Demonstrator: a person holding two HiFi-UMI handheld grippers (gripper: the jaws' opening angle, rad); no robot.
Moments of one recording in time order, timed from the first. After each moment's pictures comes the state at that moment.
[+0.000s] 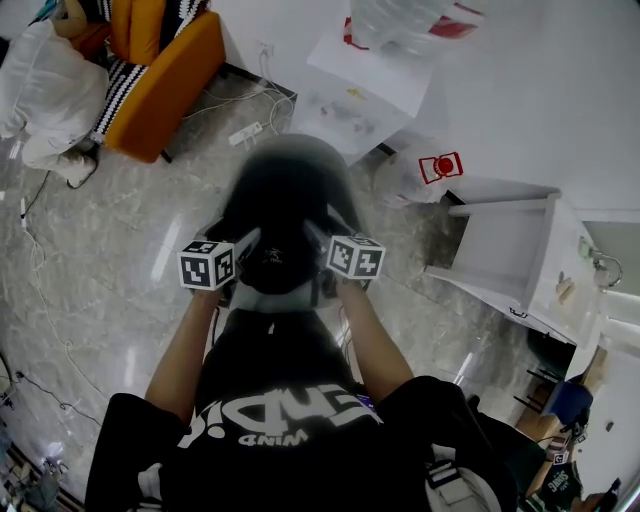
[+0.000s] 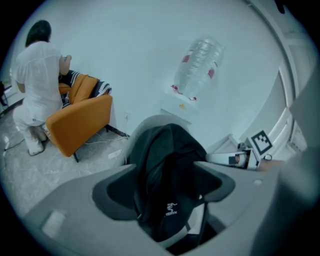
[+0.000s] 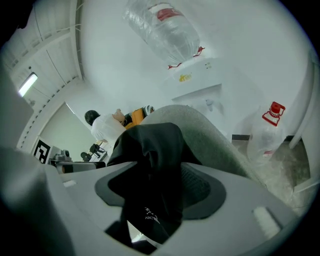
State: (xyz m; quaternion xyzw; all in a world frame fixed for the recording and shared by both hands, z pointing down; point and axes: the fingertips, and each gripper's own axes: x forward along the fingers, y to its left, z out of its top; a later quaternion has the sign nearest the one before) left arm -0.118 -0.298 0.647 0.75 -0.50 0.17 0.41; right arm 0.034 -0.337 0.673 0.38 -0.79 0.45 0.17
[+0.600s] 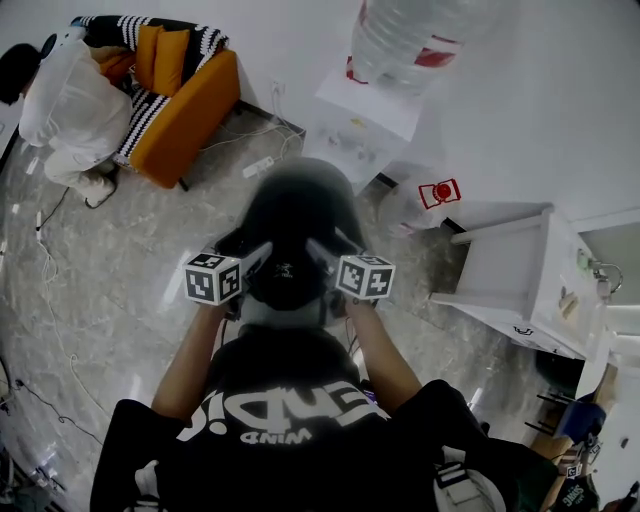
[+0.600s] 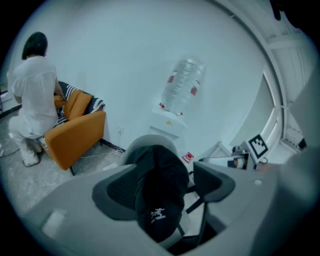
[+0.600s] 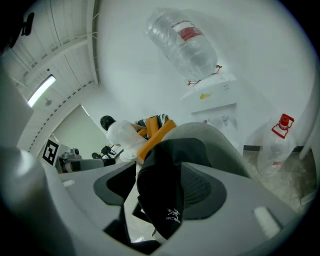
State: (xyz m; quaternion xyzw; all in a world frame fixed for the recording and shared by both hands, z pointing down) left arm -0.116 -0.265 0.554 0.79 -0.49 0.12 0.36; right arm 0.016 -0.295 0.580 0.34 -0.84 0.41 0.13
